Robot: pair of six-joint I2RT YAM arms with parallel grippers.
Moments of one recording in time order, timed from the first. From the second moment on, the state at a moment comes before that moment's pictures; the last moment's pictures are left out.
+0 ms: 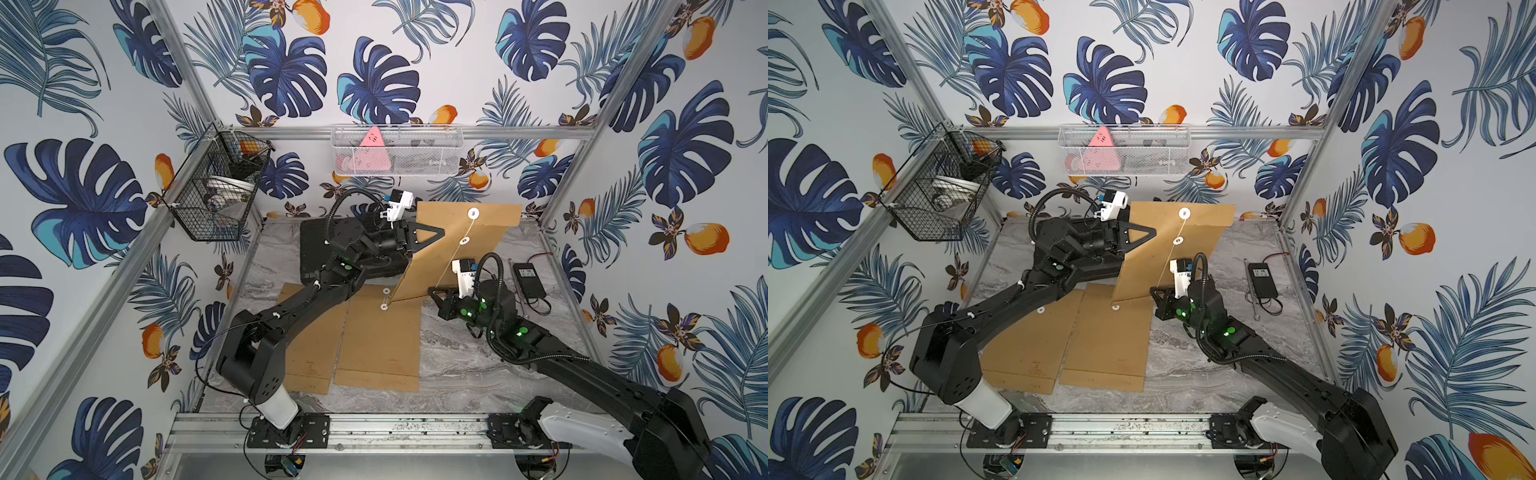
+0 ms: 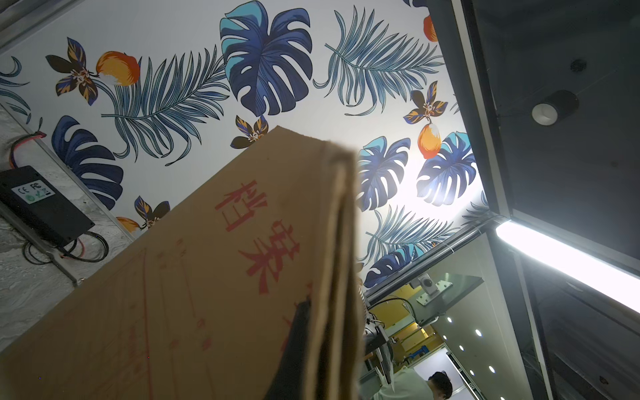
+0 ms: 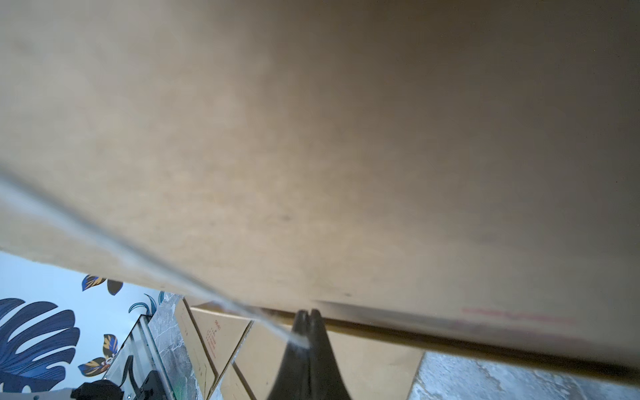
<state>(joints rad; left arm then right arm) -0.47 1.63 1.28 0.79 0.92 -1.42 0.65 1.07 0.68 0.08 -0.12 0.55</state>
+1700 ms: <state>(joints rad) -0.37 1.56 1.07 0.81 0.96 -1.39 0.43 1.04 1.12 -0.39 0.31 0.21</state>
